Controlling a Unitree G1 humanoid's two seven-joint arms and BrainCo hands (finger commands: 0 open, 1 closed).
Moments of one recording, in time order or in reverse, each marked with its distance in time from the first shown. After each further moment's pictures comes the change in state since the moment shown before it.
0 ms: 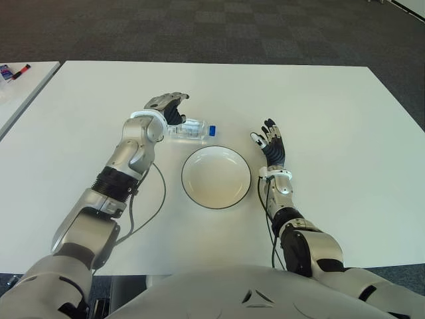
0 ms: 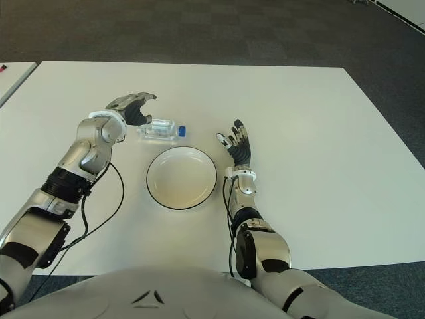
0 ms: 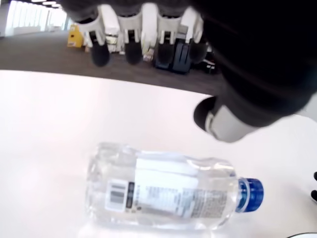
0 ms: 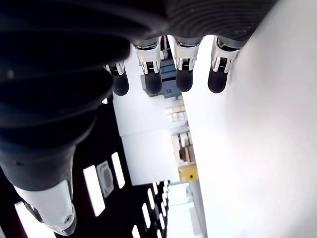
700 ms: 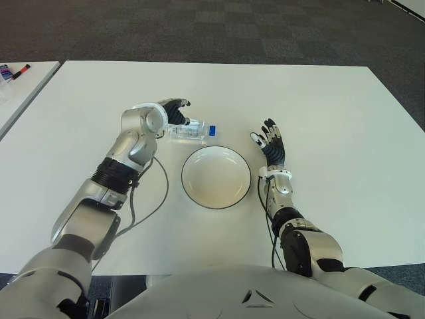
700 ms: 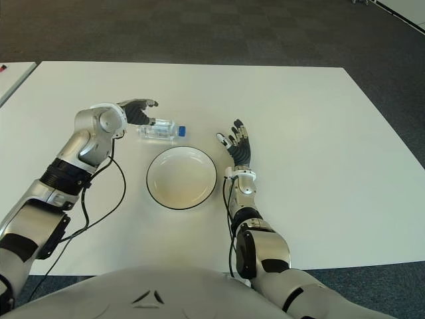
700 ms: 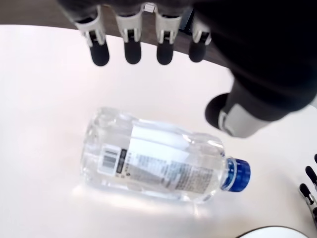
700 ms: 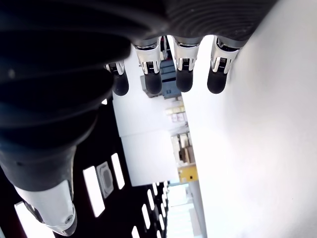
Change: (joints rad) left arm -0.043 0.015 -0.030 -0.012 -0.065 0.088 -0.169; right arm -0.002 0.000 0.001 0.002 -0.003 0.000 -0.008
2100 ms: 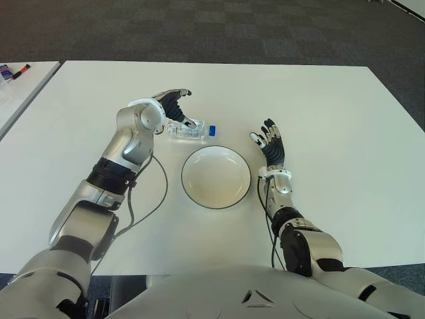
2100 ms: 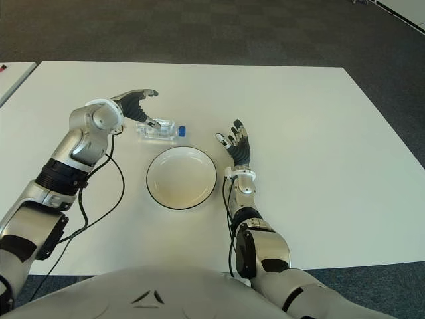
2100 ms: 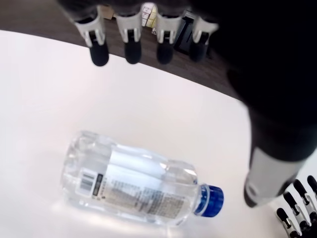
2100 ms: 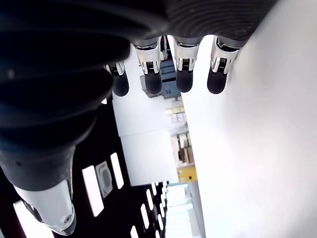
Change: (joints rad) left arm 0.011 0.004 0.046 -0.058 -0.106 -0.008 0.094; right arm -0.002 0.001 -0.002 0.003 -0.011 0.000 -0.007
